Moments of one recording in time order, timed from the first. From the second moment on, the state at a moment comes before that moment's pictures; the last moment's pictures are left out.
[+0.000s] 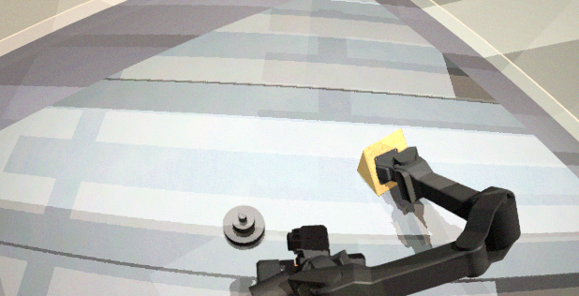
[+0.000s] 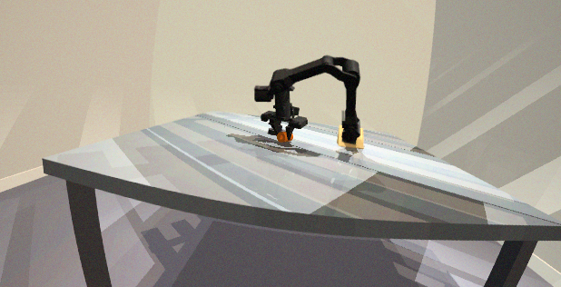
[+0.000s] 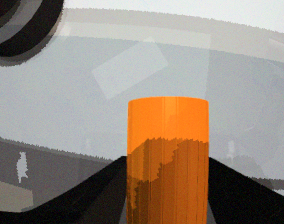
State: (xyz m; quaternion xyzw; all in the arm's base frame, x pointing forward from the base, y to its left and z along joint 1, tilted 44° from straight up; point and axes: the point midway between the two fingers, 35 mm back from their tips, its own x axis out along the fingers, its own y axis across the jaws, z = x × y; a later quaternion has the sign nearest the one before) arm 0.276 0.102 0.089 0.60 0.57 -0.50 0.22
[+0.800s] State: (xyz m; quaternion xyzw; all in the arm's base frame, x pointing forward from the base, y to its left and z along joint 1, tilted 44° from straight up) arm 0.267 0.077 0.083 0.70 0.61 -0.37 0.10
